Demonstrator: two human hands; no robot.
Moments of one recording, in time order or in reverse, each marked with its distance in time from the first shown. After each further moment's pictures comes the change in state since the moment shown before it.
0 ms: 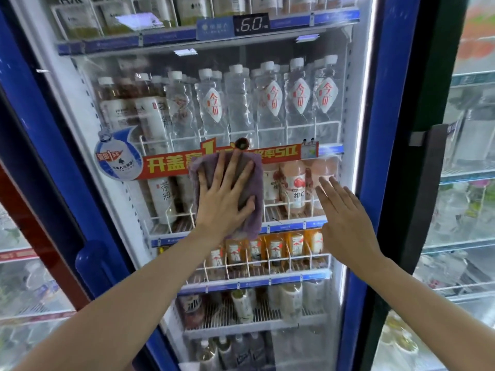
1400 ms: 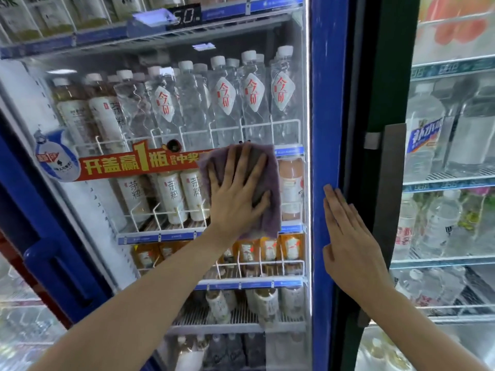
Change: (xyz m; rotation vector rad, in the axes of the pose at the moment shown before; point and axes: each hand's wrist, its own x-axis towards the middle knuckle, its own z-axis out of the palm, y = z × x) left_hand 0.064 0.139 0.032 0.035 0.073 -0.057; right_hand -0.043 0.126 0.008 0.017 -0.027 -0.044
